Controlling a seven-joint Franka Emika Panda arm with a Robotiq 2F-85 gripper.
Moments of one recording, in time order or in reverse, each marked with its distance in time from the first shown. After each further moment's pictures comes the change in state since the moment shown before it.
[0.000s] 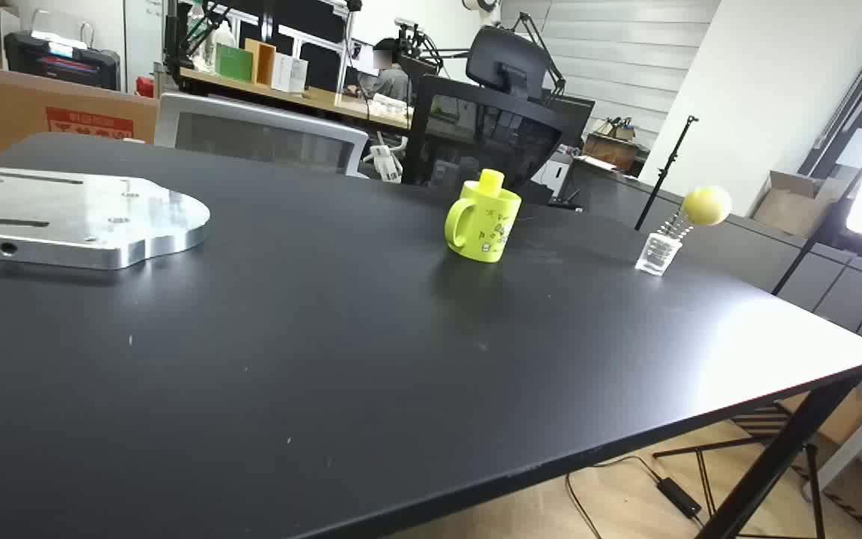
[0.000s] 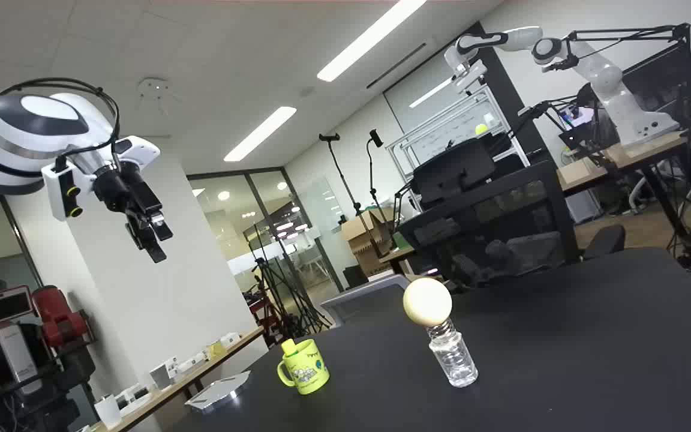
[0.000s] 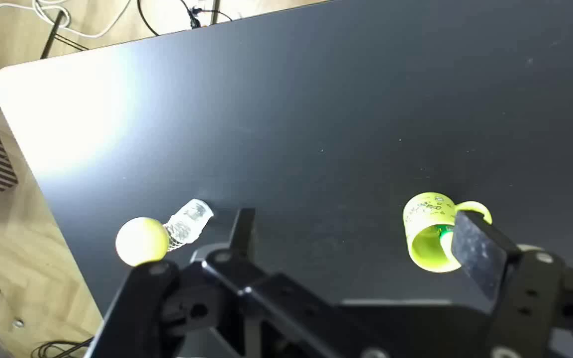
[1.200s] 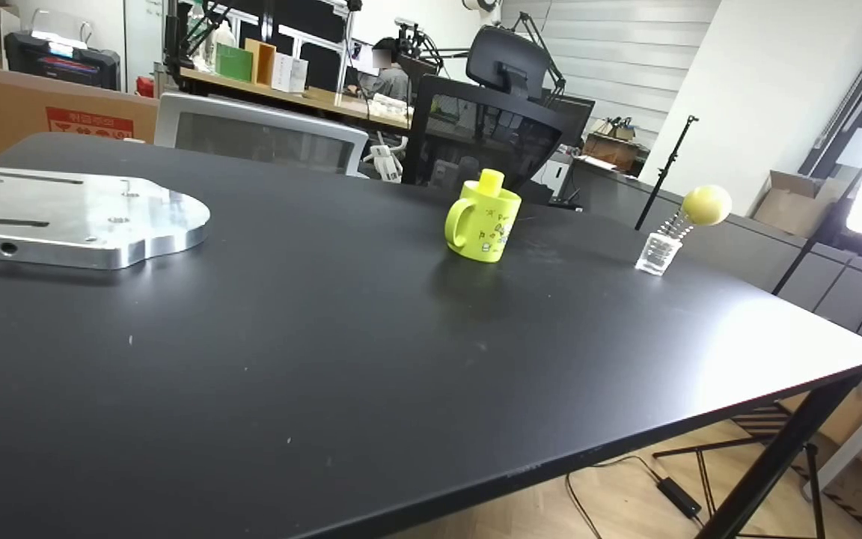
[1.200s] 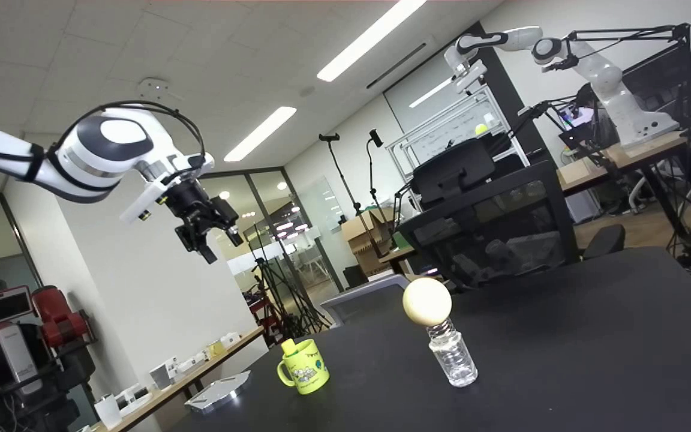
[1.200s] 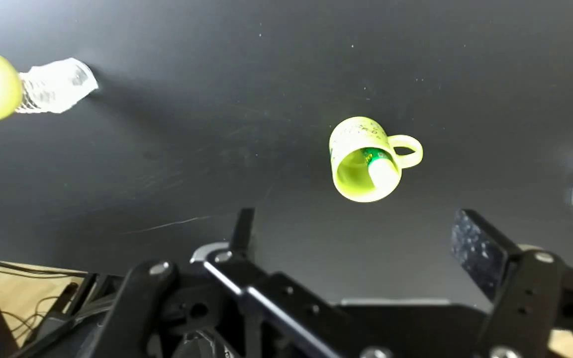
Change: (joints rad) arm 0.058 0.254 -0.139 0.076 0.087 0.356 -0.404
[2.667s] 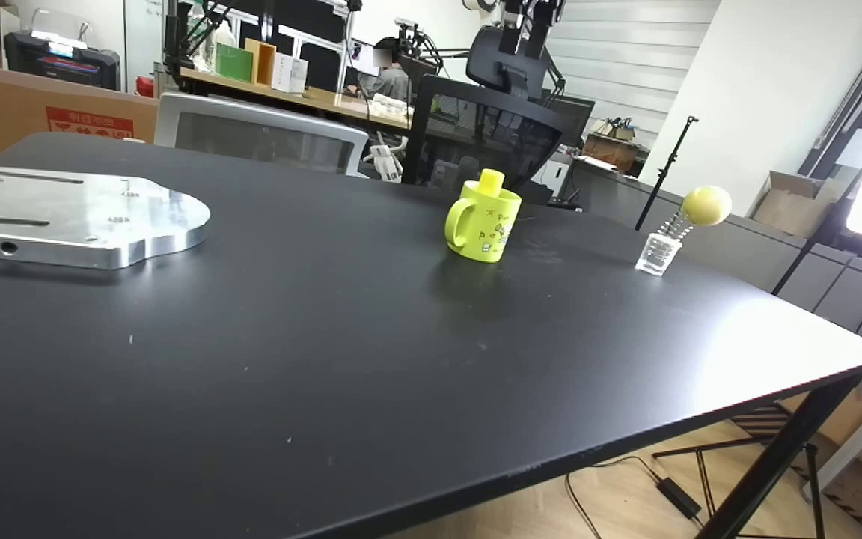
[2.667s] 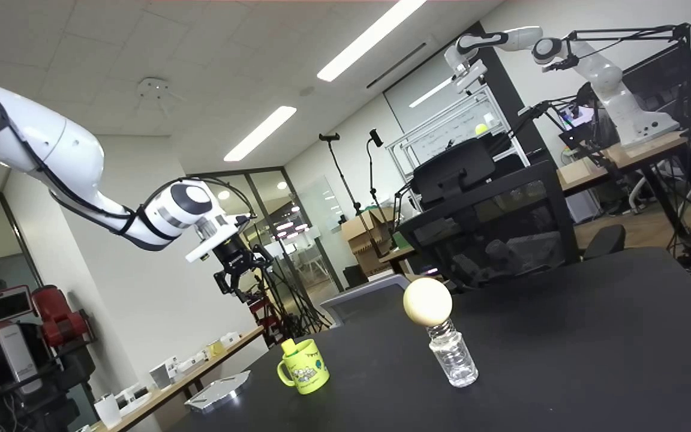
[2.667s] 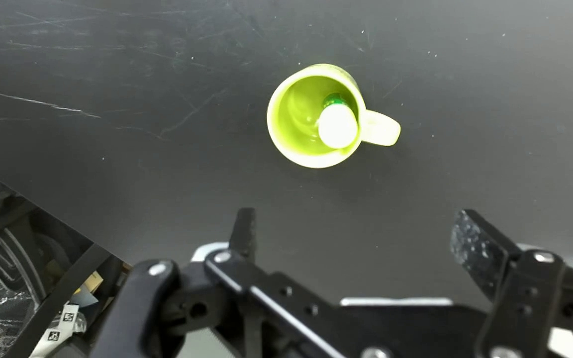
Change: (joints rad) arm 0.182 0.597 0.014 0.551 -0.228 -0.103 -0.155
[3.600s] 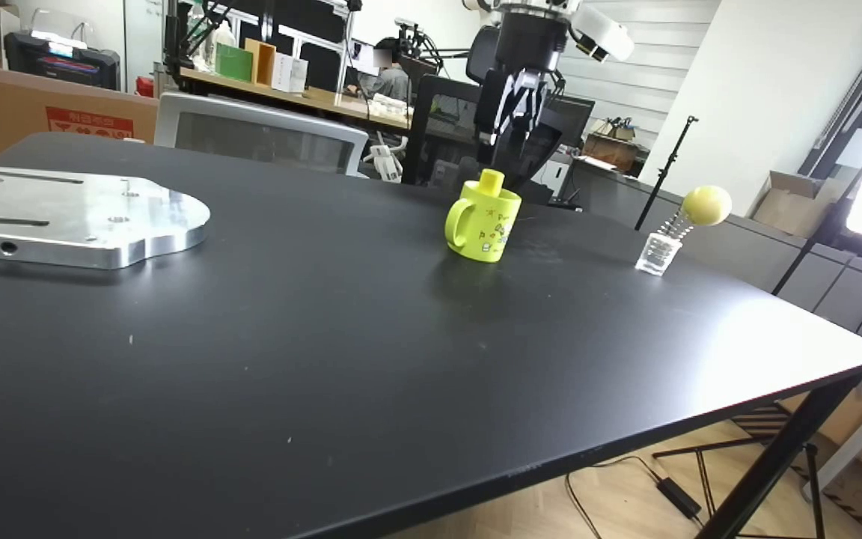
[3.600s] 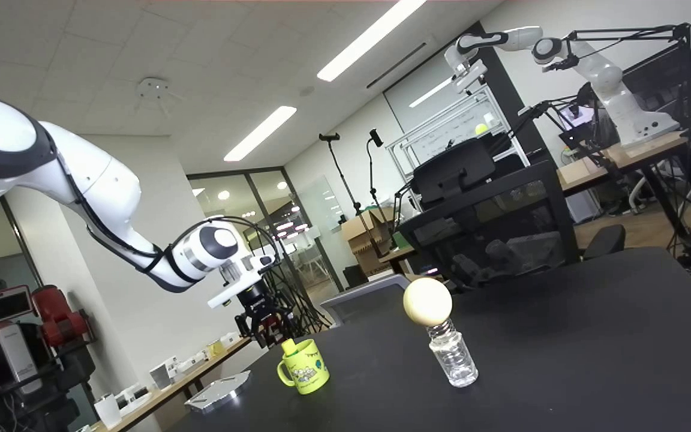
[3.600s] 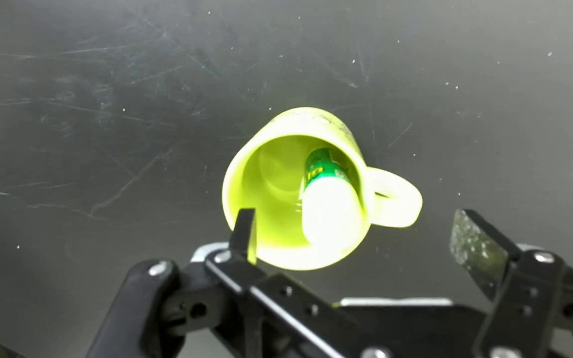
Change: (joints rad) arm 0.002 0.165 -0.030 -0.055 0.013 0.152 0.054
